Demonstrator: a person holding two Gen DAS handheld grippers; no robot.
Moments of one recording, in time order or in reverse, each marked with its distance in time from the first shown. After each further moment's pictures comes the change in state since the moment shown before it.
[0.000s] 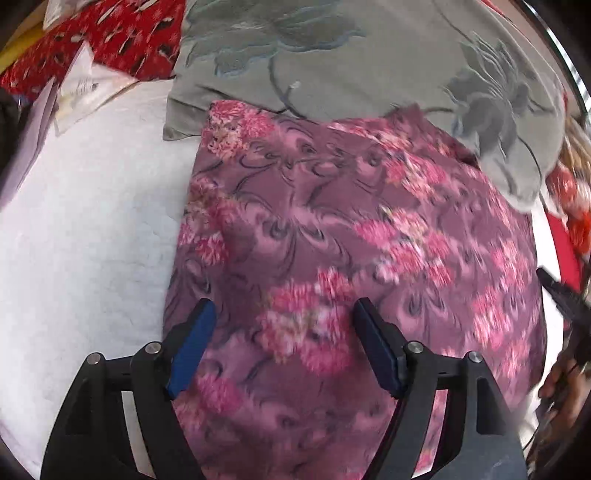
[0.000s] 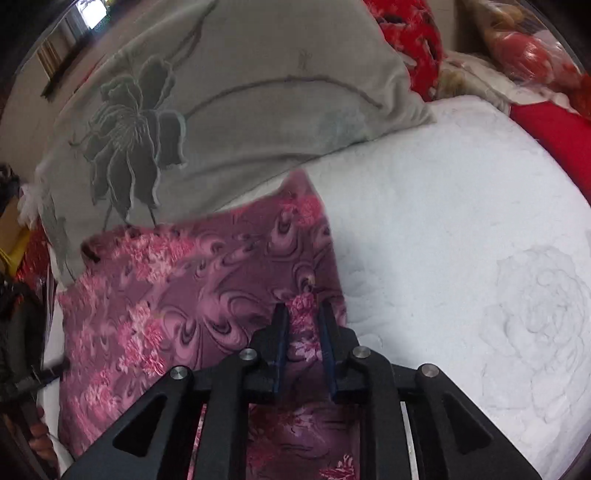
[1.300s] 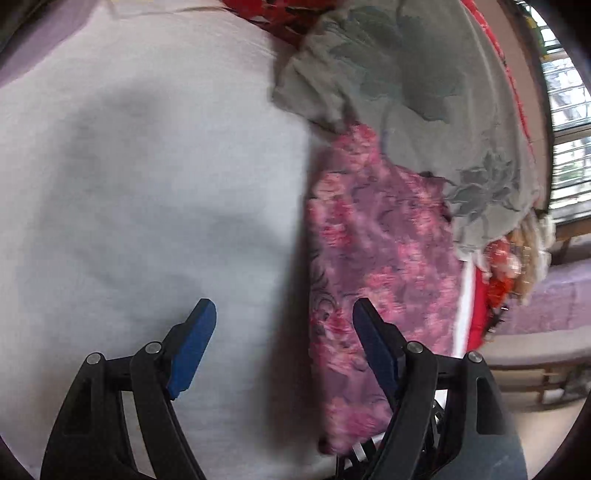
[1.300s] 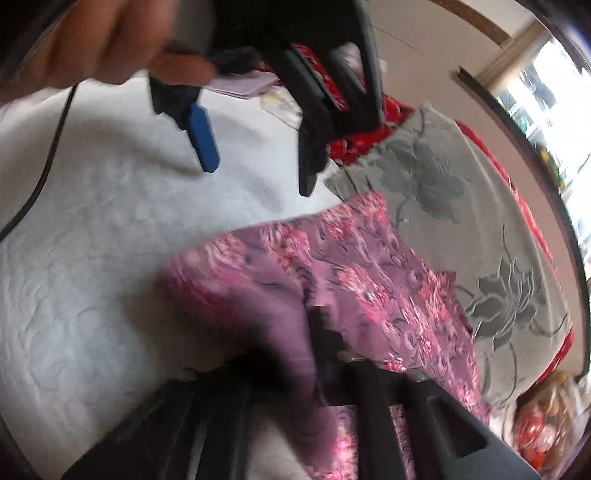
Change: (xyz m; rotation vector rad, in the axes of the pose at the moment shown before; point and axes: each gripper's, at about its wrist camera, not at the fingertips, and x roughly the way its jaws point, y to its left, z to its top) left arm -0.017 0.140 -0.008 -0.319 0.169 -0.402; right arm -0.017 0.353 -0.251 -1.229 -0.267 -0.042
